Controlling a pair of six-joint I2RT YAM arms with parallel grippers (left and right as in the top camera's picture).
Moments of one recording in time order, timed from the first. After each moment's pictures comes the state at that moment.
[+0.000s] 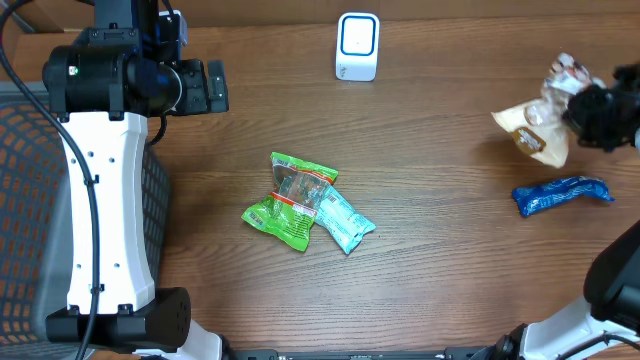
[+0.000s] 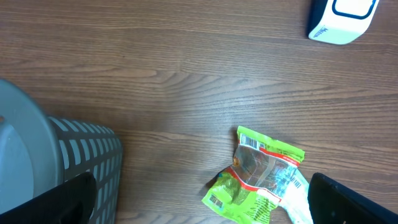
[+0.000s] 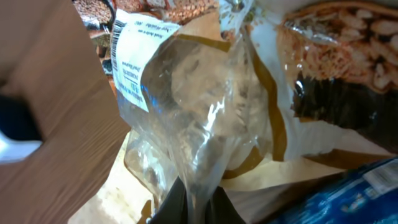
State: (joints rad) left arm 0.00 1.73 2.14 -1.46 0.00 -0.12; right arm -0.42 1.84 1.51 -0.82 -0.30 0.35
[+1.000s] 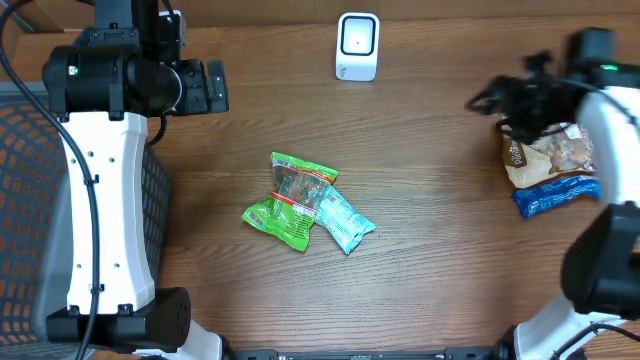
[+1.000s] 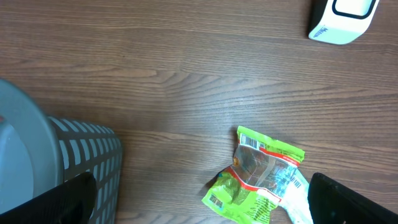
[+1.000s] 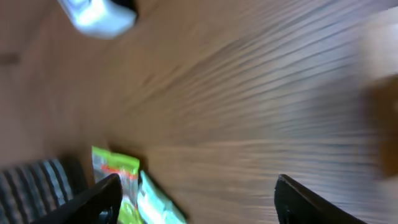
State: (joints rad) left arm 0.00 1.73 2.14 -1.46 0.00 -0.12; right arm -0.12 1.88 1.62 -1.04 -0.57 0.26
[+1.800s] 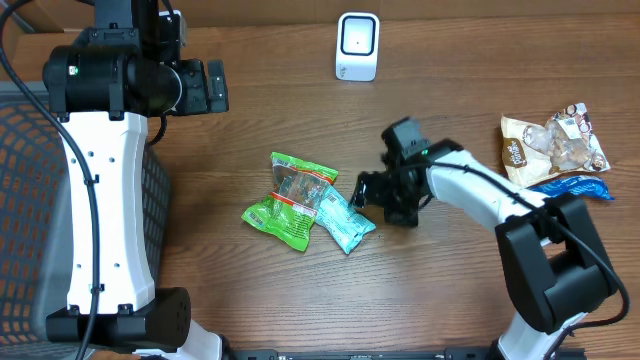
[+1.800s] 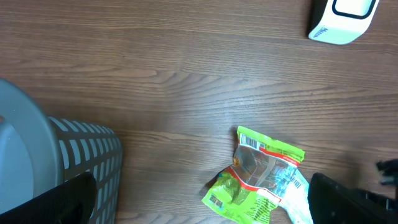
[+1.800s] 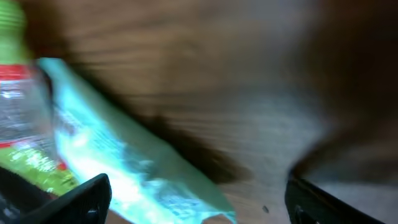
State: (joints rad) left arm 0.00 1.73 2.14 -1.46 0.00 -0.12; right arm 0.47 1.88 1.12 -0.68 -0.46 0.76
